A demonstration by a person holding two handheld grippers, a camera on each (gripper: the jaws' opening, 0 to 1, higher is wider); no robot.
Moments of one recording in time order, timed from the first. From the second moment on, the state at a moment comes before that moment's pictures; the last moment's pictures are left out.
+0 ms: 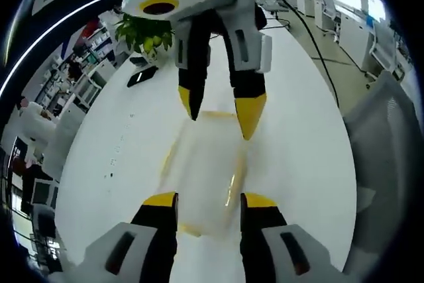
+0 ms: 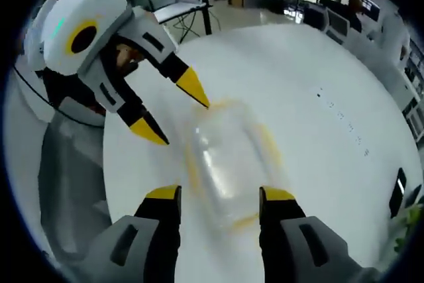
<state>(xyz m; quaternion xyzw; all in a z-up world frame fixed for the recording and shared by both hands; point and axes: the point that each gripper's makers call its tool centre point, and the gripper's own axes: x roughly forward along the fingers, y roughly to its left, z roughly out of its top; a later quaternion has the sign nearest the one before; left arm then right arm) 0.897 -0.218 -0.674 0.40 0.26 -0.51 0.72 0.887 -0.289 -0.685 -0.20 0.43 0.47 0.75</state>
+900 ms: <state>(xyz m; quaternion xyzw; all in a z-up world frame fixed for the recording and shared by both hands) 0.900 -0.193 -0.690 0.29 0.23 -0.46 0.81 0.867 -0.312 -0.719 -0.14 0.32 0.36 0.87</state>
